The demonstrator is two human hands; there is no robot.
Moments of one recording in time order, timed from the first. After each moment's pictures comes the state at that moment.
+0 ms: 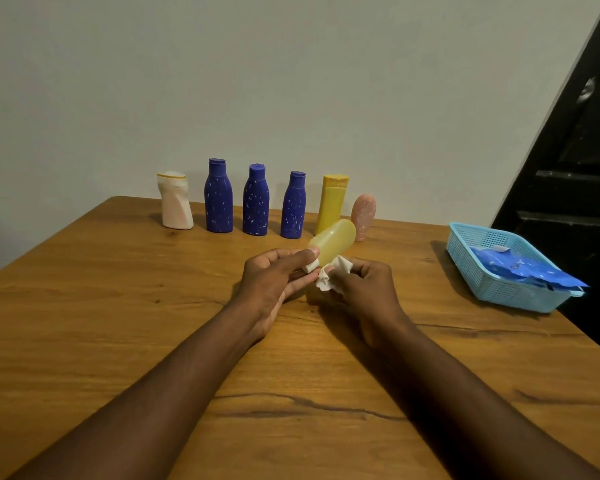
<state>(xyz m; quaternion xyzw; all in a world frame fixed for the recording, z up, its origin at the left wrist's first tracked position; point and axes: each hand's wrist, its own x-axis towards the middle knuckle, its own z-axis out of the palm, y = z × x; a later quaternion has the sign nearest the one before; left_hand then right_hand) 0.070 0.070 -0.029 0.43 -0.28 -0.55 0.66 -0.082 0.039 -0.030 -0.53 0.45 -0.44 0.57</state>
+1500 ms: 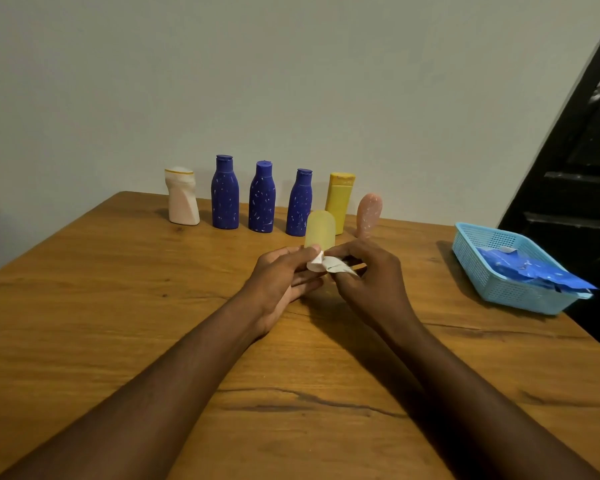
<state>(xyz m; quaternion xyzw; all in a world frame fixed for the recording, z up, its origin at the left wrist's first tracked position) 0.074 0.067 -0.031 0.42 -0.32 -0.59 0.61 -0.086 0.035 -0.027 -0.79 0.36 -0.46 0.20</state>
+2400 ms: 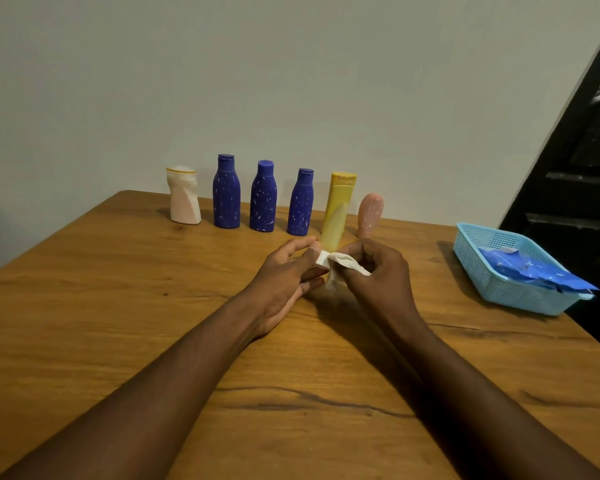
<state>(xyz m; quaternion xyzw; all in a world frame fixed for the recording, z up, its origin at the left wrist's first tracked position) 0.071 0.068 -0.032 0.43 -0.37 -0.56 0.60 -0.090 0.037 -0.027 -0.73 0.37 -0.50 0.27</state>
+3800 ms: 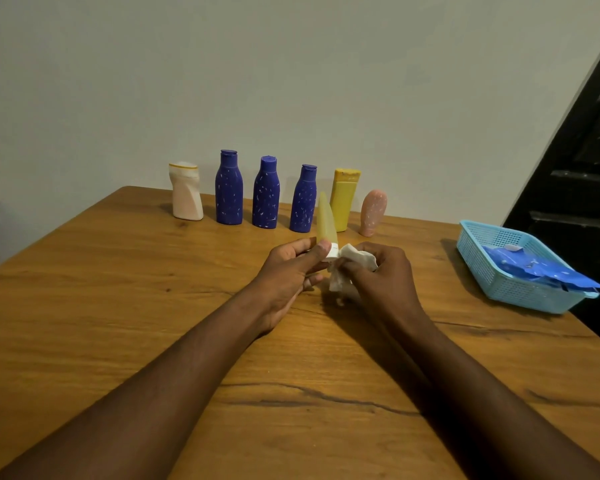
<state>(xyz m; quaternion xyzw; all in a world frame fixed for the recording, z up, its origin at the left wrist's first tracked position) 0.072 0.070 -0.031 0.44 -0.41 -0.55 0.58 -0.090 0.039 -0.024 -0.71 0.42 -0.46 0.33</state>
